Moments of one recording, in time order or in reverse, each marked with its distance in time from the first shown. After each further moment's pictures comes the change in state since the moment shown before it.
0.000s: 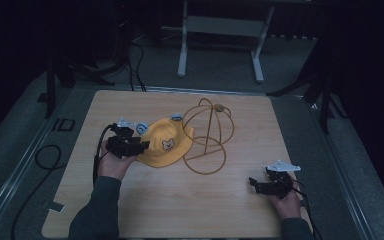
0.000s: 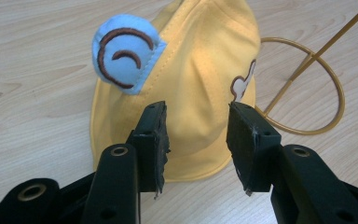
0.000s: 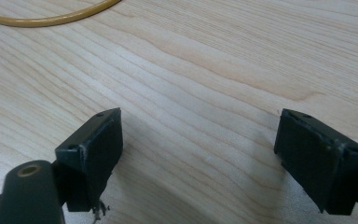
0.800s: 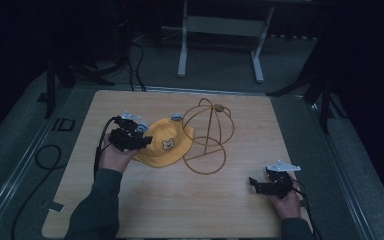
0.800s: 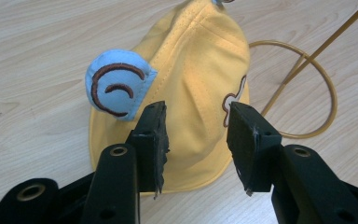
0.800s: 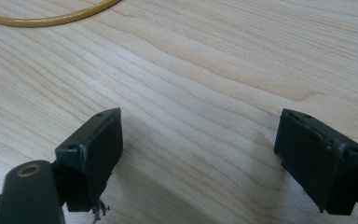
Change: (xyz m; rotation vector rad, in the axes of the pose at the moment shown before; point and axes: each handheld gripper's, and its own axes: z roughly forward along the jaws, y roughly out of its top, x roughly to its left) left arm -0.001 0.022 0.000 0.031 -0.024 0.033; right arm 0.000 0.000 0.000 0.001 0.000 0.002
